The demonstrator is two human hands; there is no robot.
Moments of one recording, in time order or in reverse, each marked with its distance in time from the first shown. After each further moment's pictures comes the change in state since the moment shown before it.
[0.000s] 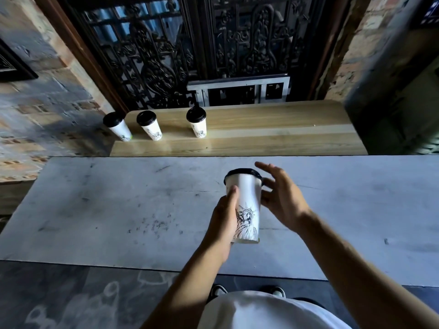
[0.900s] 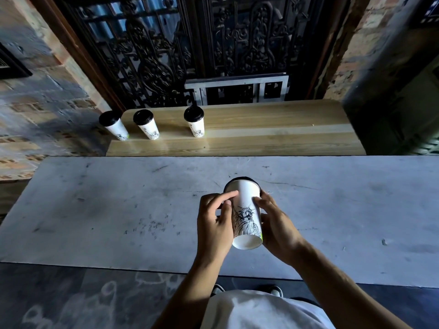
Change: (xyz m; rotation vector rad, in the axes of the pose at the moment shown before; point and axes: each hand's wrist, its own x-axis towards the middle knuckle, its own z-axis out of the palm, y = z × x) left_hand 0.011 -0.022 -0.013 0.277 0.300 0.758; right_hand -0.021 0.052 -0.003 0.146 0.014 0.159
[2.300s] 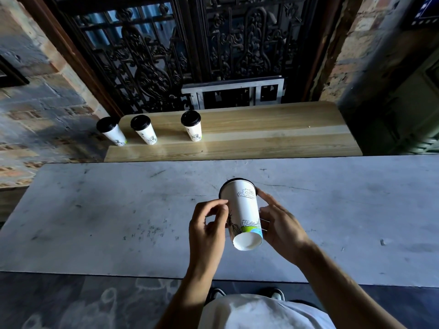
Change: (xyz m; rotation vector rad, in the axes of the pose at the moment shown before) left_hand -0.007 0.014 -0.012 -0.176 0.013 -0.107; right_hand -0.004 -0.015 -0.014 -0.102 0.008 -0.018
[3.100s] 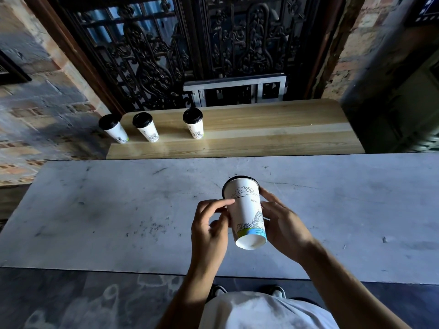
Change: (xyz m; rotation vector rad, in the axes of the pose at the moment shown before) left_hand -0.004 -0.010 -0.006 0.038 -0.069 0.094; right_hand 0.003 0.007 -0.004 0.109 -0.042 0.028
